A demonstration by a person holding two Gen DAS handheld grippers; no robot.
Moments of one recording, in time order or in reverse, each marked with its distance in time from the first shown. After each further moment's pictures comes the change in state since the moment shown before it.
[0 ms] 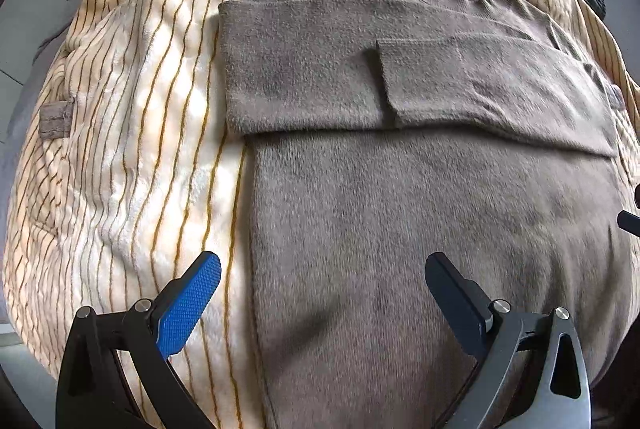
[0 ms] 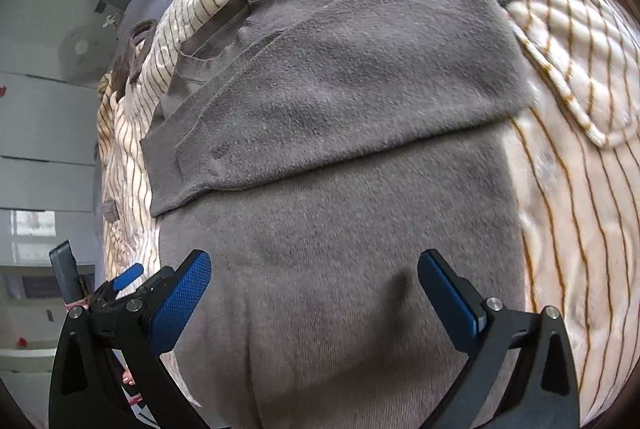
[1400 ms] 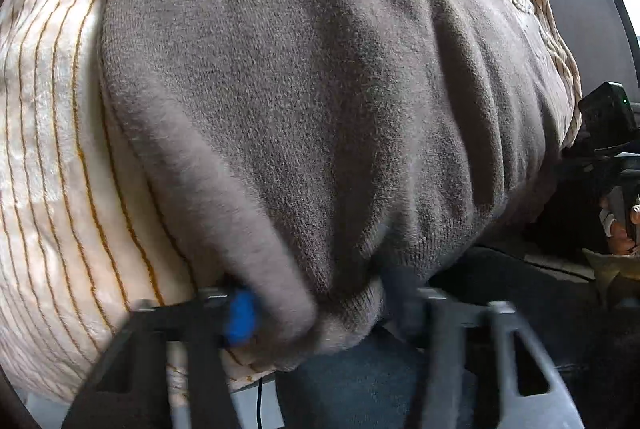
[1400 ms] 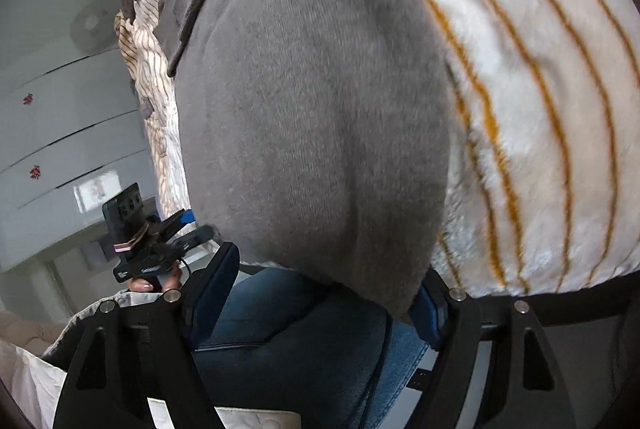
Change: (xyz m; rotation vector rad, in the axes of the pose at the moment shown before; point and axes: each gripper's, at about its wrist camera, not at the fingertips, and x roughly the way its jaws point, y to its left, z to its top) left arm -0.026 0.007 -0.168 0.213 0.338 -0.421; right arm -0.005 -0.074 -0.156 0.129 0.400 0.233
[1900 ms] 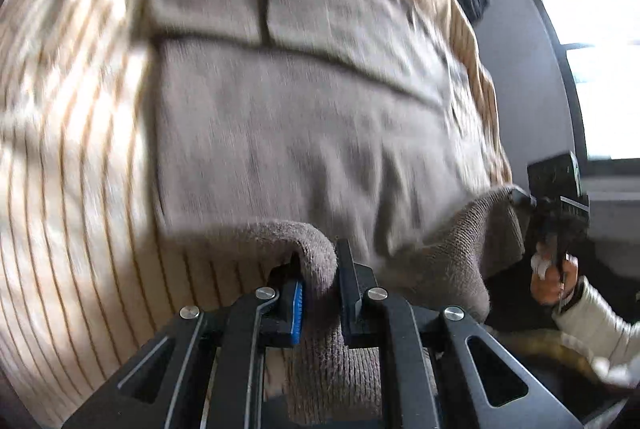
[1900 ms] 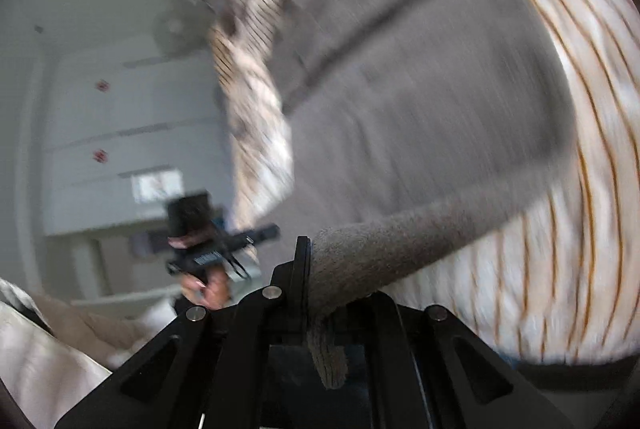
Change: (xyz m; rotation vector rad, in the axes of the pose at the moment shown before) left arm -0.100 0.052 0.051 -0.163 -0.267 -0.252; right arm -0.045 0.084 0.057 -0.157 -0.202 0.332
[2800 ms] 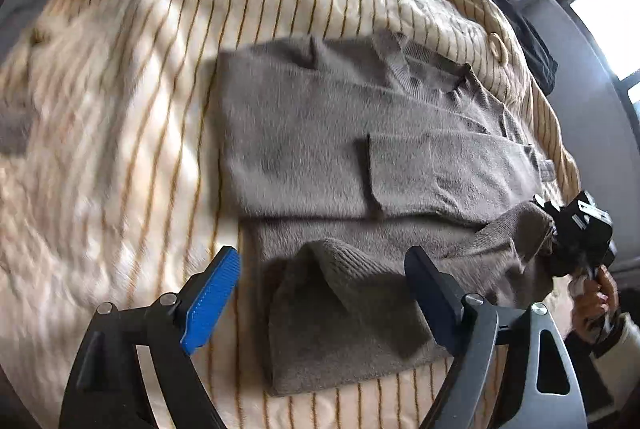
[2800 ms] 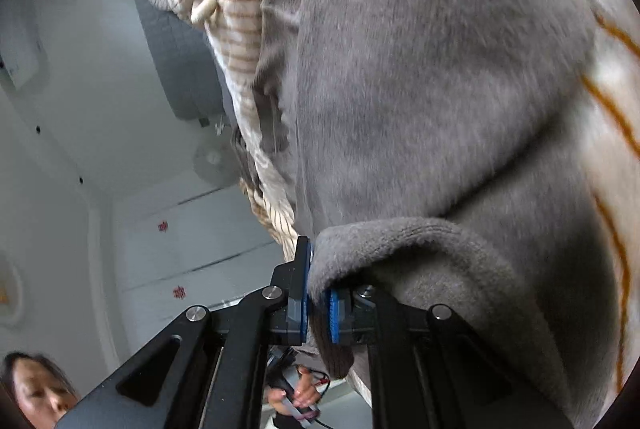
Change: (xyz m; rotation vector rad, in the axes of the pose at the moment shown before) left arm -0.002 0.032 0.089 0.048 -0.276 0.337; right arm 0.020 -0.102 0.140 0.341 -0.269 0.225
